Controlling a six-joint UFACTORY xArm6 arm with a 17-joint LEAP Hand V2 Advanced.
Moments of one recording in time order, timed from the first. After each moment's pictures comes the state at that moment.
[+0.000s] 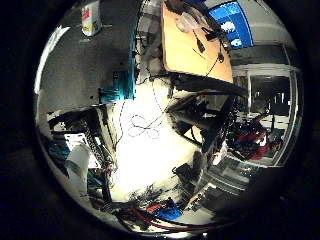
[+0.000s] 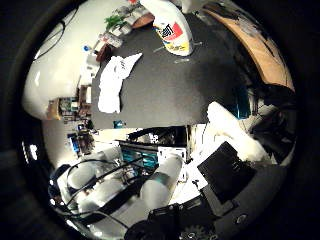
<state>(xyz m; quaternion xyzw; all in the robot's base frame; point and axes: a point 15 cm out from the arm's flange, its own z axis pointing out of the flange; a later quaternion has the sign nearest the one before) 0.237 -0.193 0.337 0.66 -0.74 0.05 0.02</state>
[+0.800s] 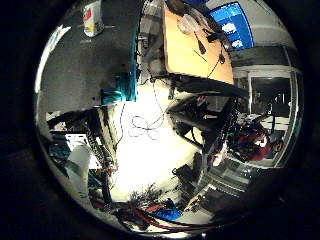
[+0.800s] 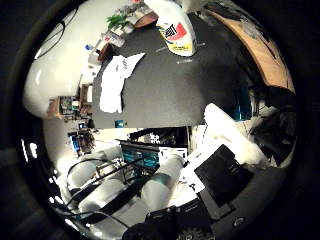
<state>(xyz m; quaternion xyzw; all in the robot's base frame) 0.249 -0.177 0.343 0.67 -0.74 0.06 -0.02</state>
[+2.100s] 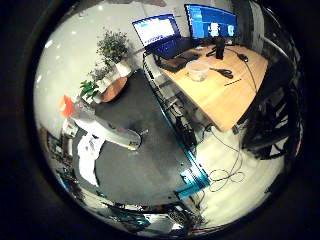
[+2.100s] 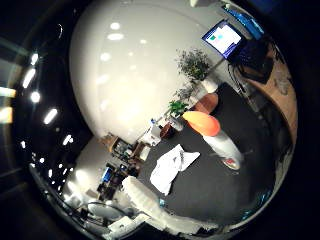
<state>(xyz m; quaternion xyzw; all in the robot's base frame) 0.354 -0.262 0.382 0.48 -0.71 0.11 -0.50</state>
